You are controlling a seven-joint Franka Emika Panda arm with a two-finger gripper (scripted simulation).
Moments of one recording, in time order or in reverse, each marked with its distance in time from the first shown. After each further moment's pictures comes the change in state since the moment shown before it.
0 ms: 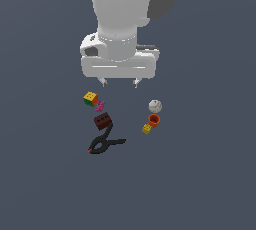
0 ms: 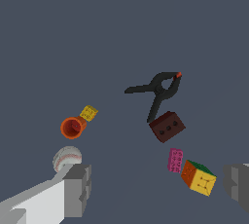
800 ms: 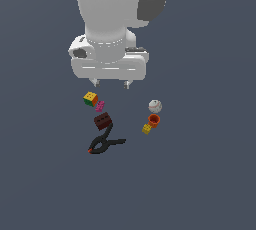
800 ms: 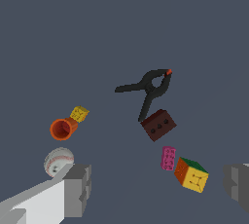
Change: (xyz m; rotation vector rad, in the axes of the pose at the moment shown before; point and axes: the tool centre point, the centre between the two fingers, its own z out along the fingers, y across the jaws) arm 0.001 0.026 0.004 -0.001 -0.015 0.032
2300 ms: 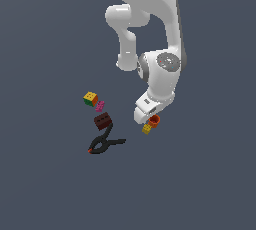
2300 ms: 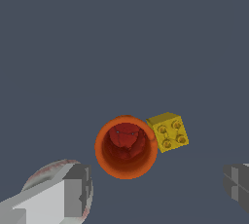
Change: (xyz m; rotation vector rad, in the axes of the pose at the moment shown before) arm -0.022 -0.166 0.206 -0.001 0.015 -0.690
